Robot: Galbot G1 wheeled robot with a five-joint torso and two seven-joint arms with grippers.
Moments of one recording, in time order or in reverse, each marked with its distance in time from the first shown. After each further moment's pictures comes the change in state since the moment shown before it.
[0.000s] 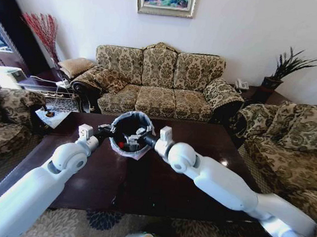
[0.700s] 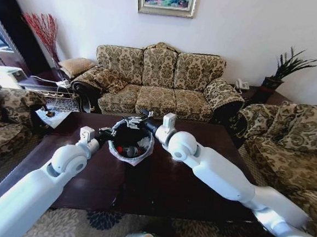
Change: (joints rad) left arm 0.010 -0.016 0.004 -0.010 0.011 -0.004 -0.018; right arm 0.051 -0.002 0.073 0.033 0.026 0.039 0.007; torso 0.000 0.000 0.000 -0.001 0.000
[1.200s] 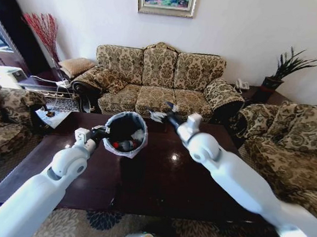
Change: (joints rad) left arm 0.133 -0.125 -0.150 -0.044 0.111 -0.078 -0.093; right arm -0.356 -0.258 0.265 0.126 -0.240 0.075 0.036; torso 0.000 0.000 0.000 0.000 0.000
